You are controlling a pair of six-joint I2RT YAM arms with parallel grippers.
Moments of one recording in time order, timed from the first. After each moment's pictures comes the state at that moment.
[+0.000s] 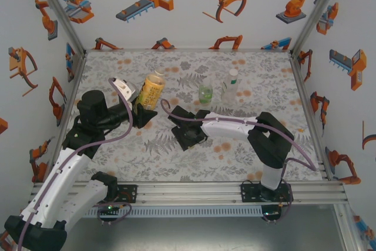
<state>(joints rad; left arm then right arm) -0.40 0.78 0.82 -0.28 0.55 0.14 1.02 1.82 1.19 -0.60 0.05 0.39</state>
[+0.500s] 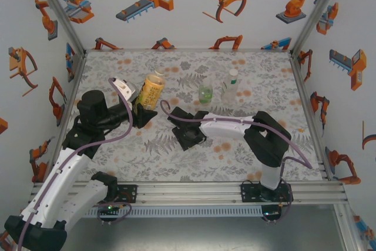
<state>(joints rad) -0.40 0.78 0.82 -0.28 0.55 0.14 1.02 1.85 1.18 -0.57 0.04 0.41</state>
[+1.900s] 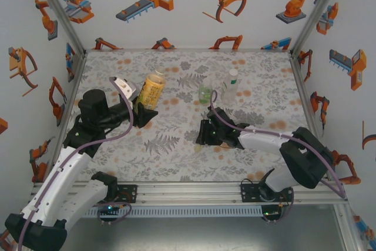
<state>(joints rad) -0.40 0.80 0.82 -0.28 0.55 0.12 0.77 1.45 0.63 -0.07 -0.08 0.71</state>
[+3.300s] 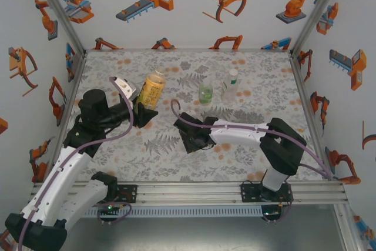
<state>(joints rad) -0.40 0.80 0.82 -0.28 0.55 0.12 1.05 1.69 1.05 -0.54 0.12 0.59</state>
